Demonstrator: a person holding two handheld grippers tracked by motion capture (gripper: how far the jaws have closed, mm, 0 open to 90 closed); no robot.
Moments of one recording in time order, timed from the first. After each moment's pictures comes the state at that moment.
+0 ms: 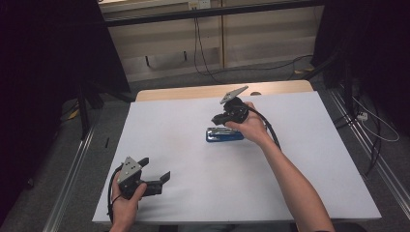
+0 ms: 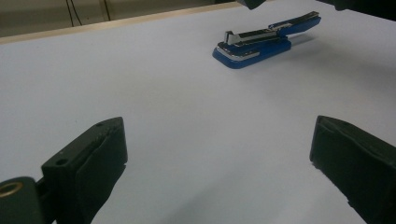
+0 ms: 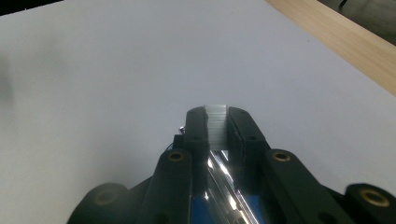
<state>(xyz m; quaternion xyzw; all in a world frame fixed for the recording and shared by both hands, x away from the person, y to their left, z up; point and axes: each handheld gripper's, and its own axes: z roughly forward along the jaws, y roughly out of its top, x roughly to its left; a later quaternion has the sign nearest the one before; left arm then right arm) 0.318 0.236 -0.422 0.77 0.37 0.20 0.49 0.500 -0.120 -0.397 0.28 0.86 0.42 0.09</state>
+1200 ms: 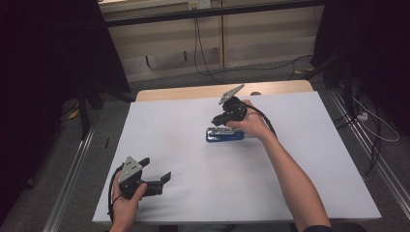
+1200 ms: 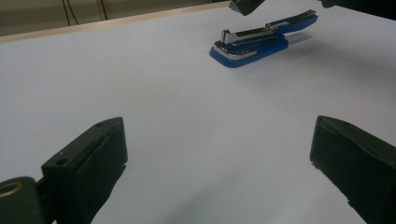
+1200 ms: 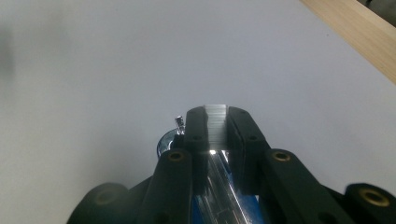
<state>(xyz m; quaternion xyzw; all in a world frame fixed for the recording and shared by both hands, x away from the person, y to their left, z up) 0.319 0.235 -0.423 0.77 0.37 0.20 0.48 0.514 -0.120 -0.402 0.23 0.89 0.40 0.07</state>
